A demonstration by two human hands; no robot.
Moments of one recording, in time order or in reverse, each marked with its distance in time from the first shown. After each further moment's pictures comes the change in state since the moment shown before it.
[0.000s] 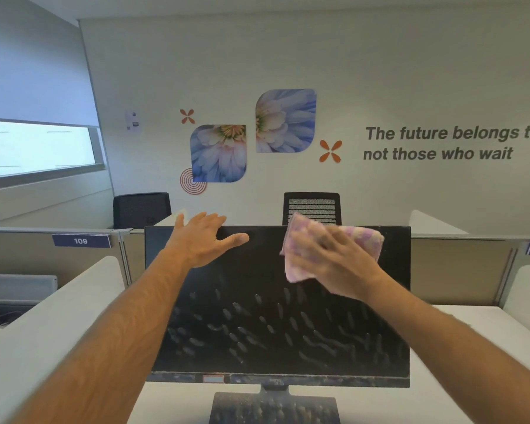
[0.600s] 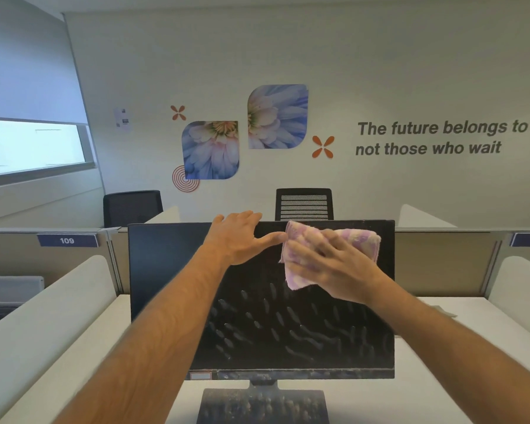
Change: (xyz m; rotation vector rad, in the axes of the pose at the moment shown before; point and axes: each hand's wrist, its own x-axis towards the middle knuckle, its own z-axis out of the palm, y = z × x) left_hand 0.009 0.093 0.009 0.002 -0.004 0.138; right_hand -0.036 0.003 0.008 -0.029 0.013 -0.074
